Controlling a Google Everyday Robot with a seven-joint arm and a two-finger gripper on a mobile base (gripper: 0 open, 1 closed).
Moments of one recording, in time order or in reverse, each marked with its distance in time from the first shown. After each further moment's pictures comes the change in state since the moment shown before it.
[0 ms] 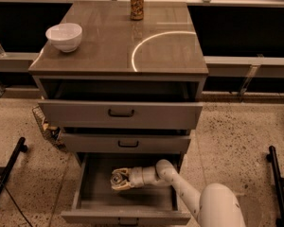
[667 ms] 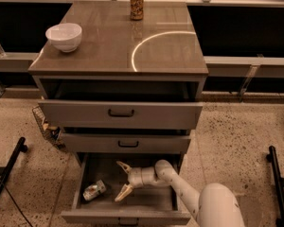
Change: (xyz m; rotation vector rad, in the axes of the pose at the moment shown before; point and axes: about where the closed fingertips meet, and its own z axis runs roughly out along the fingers) arm -0.001 0.003 0.005 -0.009 -0.004 0.001
